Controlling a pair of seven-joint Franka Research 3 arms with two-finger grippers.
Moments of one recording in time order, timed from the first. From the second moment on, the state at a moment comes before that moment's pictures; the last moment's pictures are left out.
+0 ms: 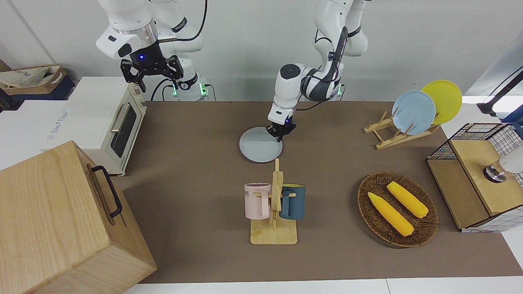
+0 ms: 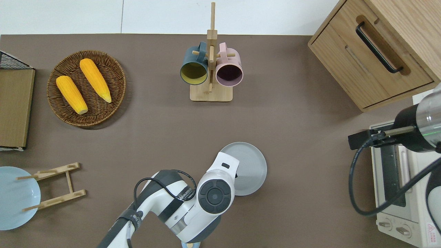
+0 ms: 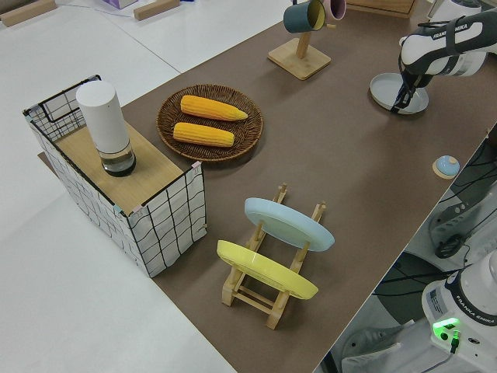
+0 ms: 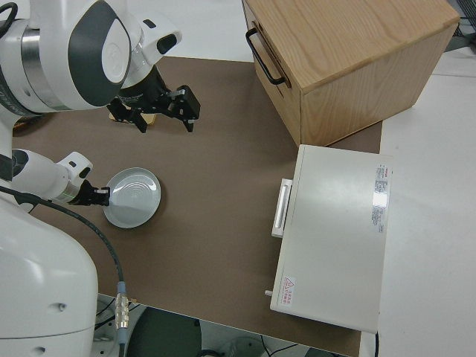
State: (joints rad) left arm -0.43 0.20 -0.34 -2.20 0.12 2.45 -1.15; right arm 0.02 -0.01 0.12 -1.48 0.00 1.39 0.03
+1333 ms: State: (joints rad) left arm -0.62 0.41 -0.34 -1.92 0.20 2.36 -1.42; right arm 0.02 -0.01 0.12 -1.48 0.00 1.39 0.03
